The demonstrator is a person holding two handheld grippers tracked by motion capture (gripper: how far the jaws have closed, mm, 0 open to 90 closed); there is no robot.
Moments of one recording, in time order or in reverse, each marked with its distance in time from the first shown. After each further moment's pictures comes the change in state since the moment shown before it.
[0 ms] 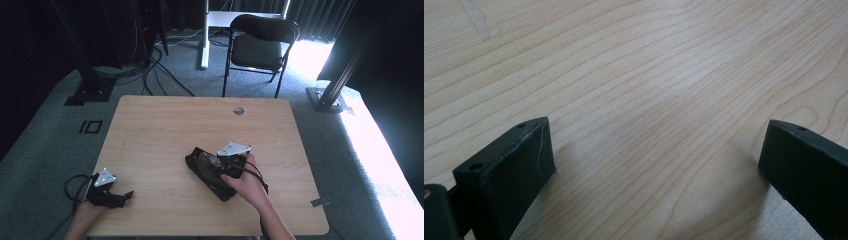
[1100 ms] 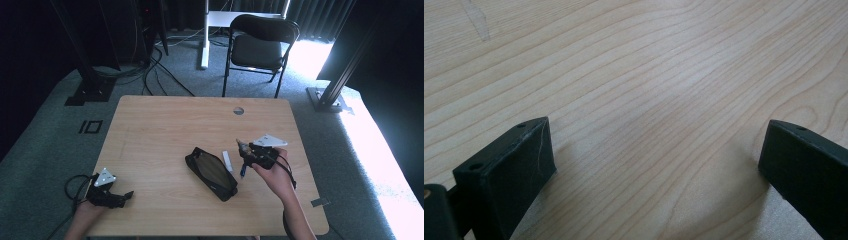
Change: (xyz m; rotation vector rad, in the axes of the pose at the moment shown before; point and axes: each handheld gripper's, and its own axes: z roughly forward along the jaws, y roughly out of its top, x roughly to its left) left arm 0.000 0.000 0.000 0.000 0.000 -0.001; right arm -0.076 -0.027 -0.036 -0.072 -0.165 0.105
